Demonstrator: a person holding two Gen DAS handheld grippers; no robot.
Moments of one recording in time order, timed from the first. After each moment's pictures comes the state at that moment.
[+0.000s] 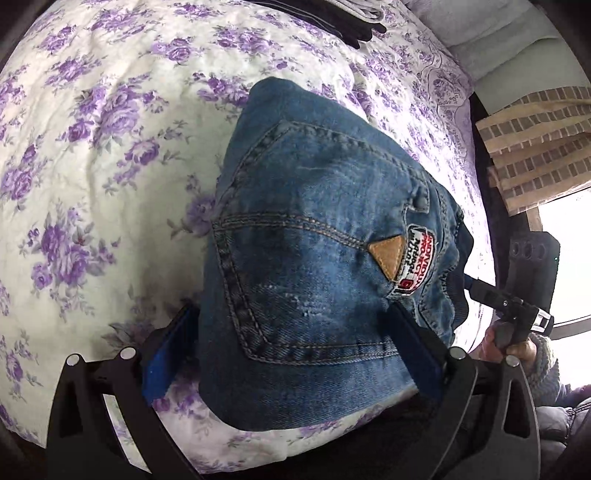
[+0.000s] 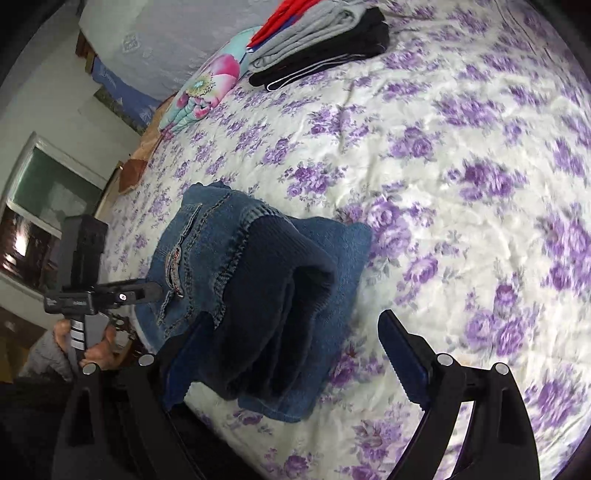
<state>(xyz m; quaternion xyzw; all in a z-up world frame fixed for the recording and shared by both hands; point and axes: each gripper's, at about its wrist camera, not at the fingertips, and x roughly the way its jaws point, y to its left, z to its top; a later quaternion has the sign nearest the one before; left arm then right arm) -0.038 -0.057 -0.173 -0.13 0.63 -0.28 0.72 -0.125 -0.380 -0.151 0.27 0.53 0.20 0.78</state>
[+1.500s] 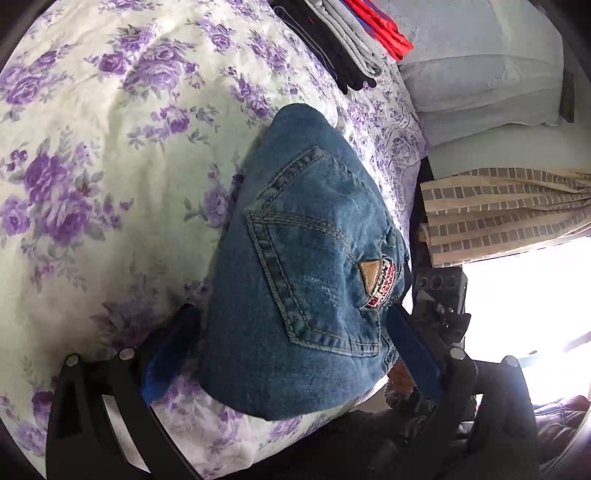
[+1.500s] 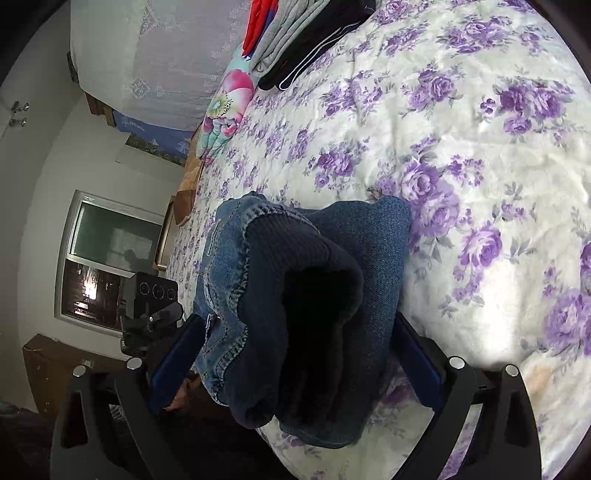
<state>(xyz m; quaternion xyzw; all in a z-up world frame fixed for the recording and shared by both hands) -0.044 -0.018 -0.198 -0.31 0.59 -0.33 0.67 -0.098 -0.376 -0.182 0.38 0.50 0.26 0.73</state>
